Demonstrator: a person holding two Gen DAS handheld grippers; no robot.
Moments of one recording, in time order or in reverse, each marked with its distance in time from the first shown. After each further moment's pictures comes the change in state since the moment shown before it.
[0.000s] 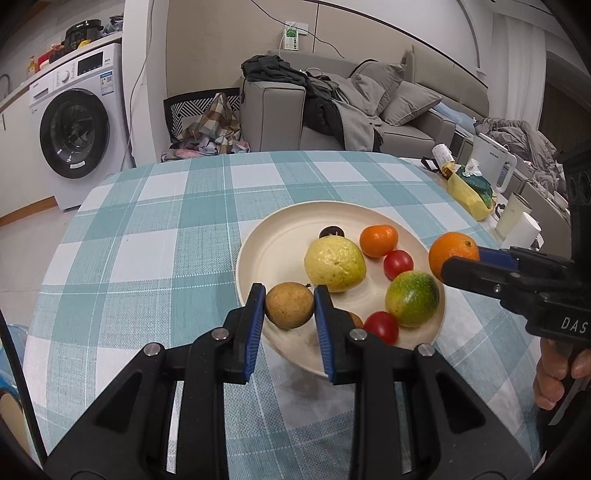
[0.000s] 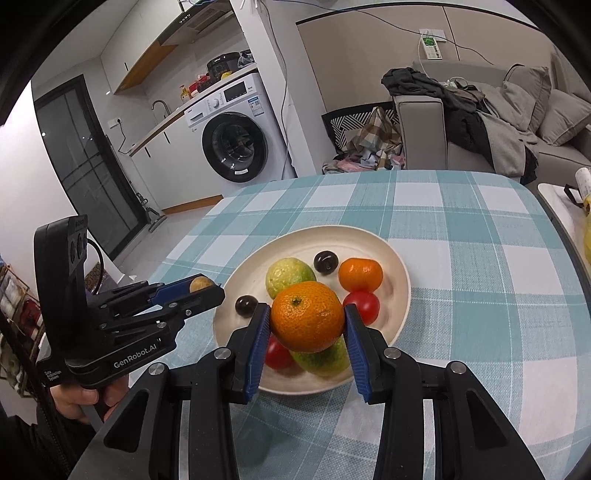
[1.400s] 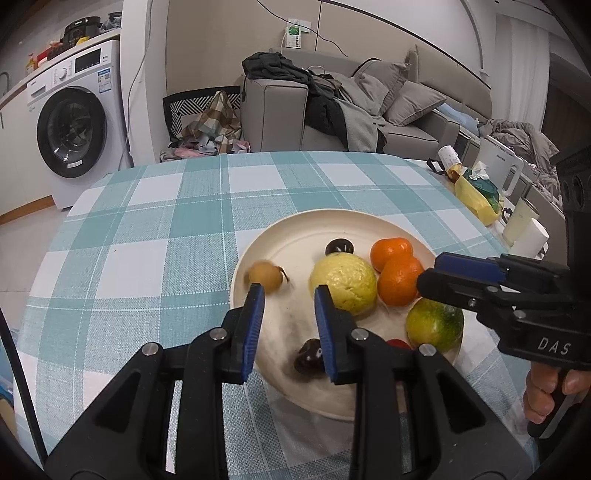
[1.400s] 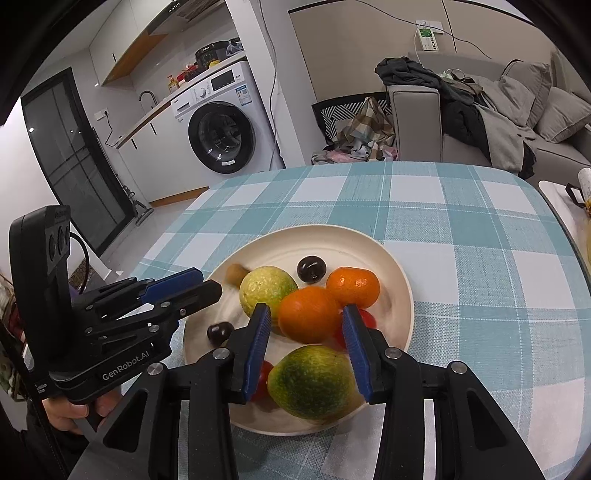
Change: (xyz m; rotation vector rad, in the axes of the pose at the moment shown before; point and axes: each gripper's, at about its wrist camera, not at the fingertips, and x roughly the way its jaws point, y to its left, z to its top) left arm 0.032 0.005 0.013 -0.005 0.002 -0.003; right arm 0.038 -0.009 0.015 0.005 0.038 -0.044
